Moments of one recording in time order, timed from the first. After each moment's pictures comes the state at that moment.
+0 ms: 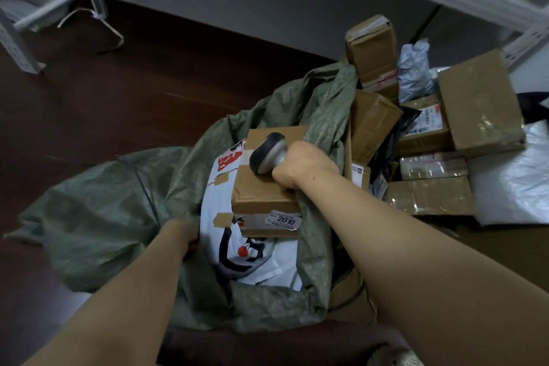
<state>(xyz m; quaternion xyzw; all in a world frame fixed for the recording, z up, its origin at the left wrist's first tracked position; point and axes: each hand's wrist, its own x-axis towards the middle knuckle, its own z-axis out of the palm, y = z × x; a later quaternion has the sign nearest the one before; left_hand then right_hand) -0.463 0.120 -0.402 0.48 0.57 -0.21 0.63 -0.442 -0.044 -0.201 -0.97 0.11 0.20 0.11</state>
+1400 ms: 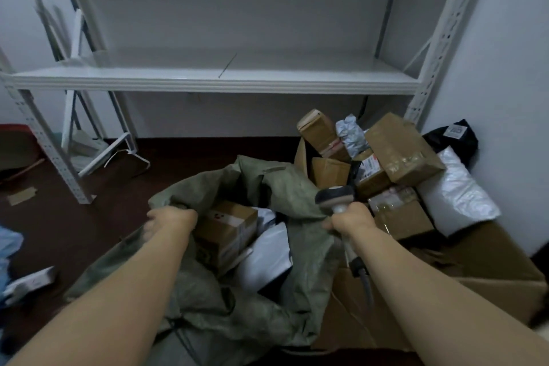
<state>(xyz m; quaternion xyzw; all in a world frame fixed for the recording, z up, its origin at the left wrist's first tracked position) -0.491 0.117 -0.159 0.81 0.40 -0.05 0.41 -0.547 -0.168 -0.137 -0.84 0.31 0.08 0.43</state>
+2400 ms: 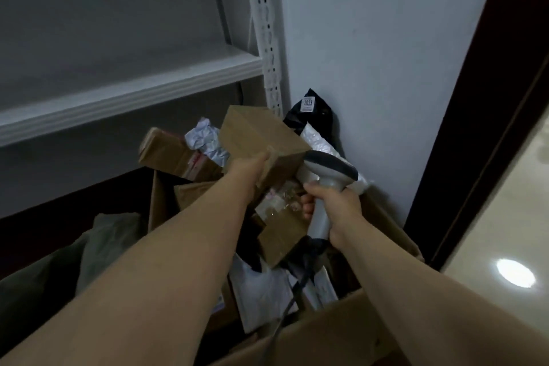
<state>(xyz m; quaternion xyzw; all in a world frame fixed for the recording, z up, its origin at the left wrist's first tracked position) -0.412 -0.349 -0.138 0.78 0.03 -0.24 0.58 -0.540 -0.426 -0.178 -0.46 0.36 -0.17 0.80</state>
